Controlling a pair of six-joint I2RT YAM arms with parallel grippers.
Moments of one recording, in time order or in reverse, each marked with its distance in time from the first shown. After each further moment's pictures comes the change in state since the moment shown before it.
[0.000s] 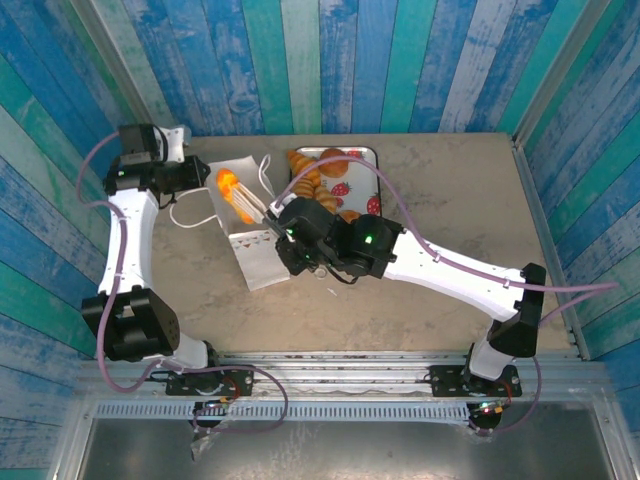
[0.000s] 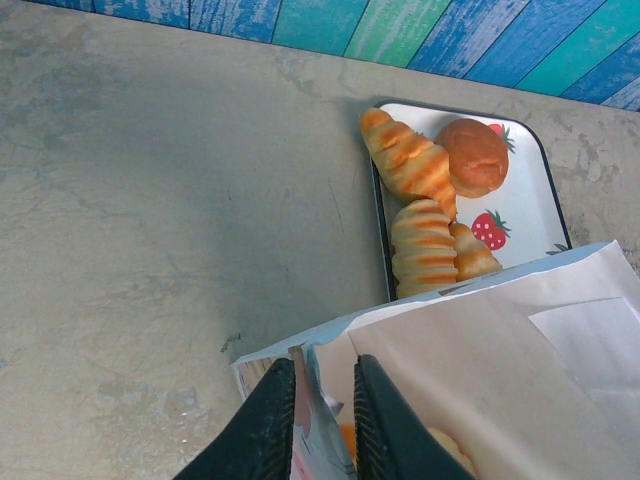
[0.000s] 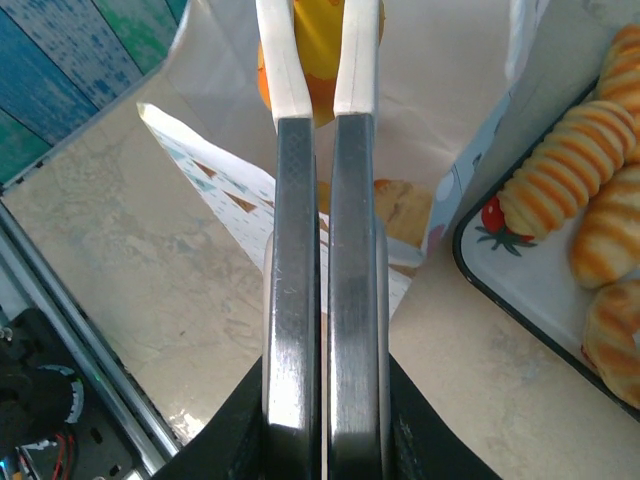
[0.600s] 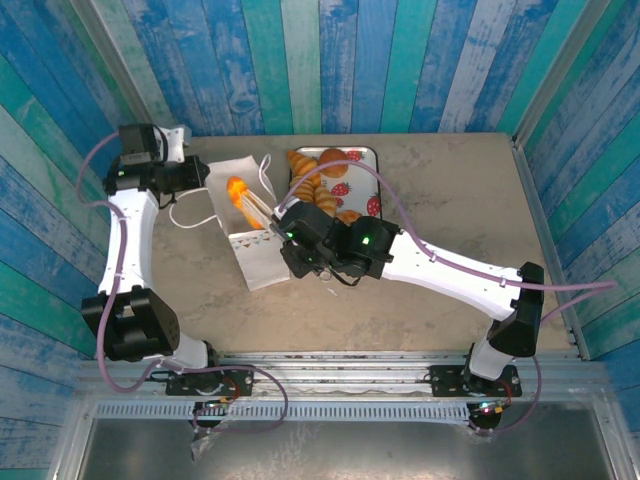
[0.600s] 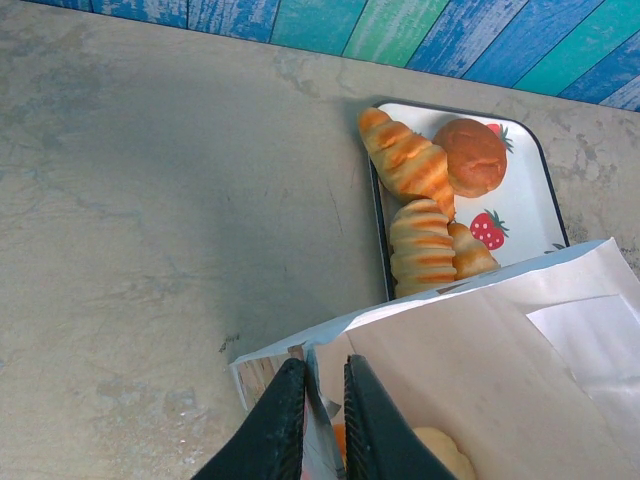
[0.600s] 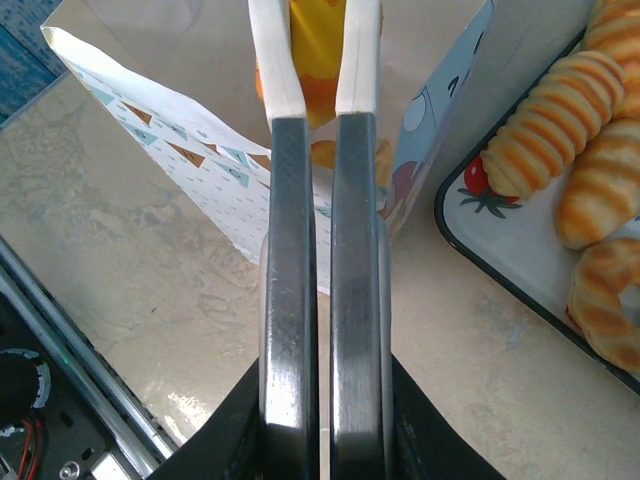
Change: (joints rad) left arm 0.000 0.000 0.000 0.000 0.003 0.000; right arm -0.011 0.000 -0.040 -0.024 0.009 0.023
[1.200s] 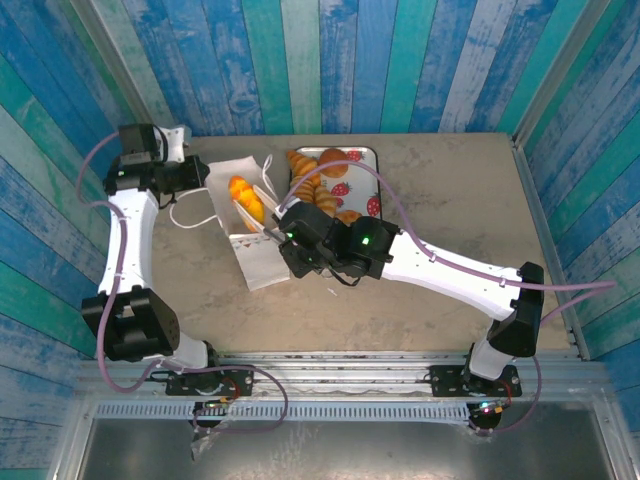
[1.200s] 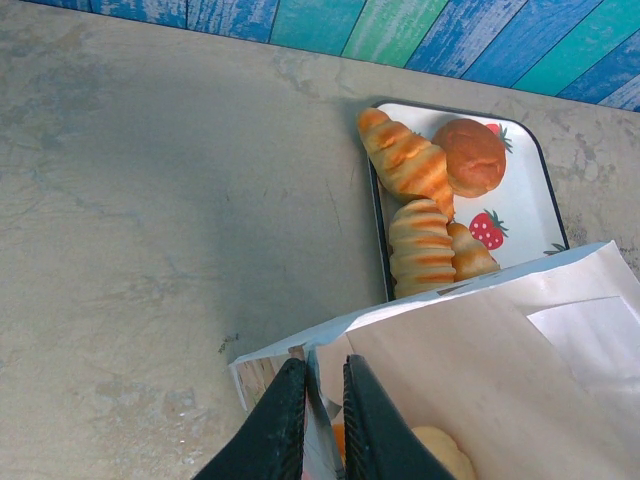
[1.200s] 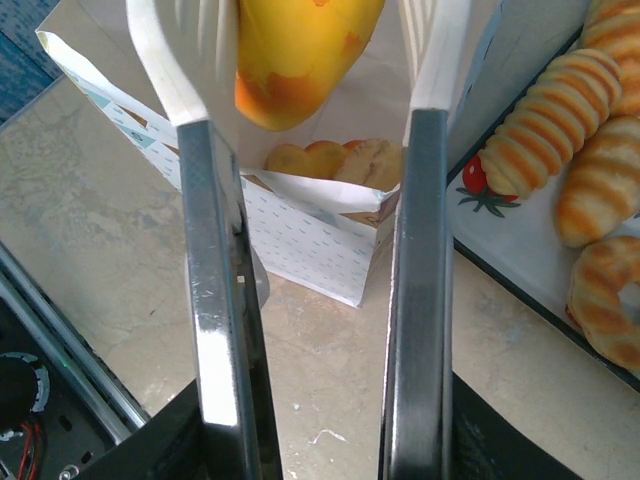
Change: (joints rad) left arm 0.000 0.000 0.000 0.000 0.002 0.000; right arm 0.000 0.000 -0.004 0.004 0.004 0.004
